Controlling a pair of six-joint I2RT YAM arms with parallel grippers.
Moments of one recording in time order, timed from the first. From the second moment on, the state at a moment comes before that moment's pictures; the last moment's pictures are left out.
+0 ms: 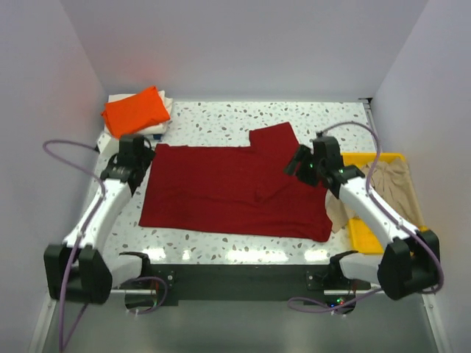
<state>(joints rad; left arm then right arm) -0.06 1.03 0.75 -0.46 -0.47 -1.03 0.30 1.13 0.75 -0.46 -0.05 0.73</state>
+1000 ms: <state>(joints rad) -0.14 2.24 1.70 -0.51 -0.56 -0.87 0.25 1.96 1.50 -0.34 -0.12 0.51</state>
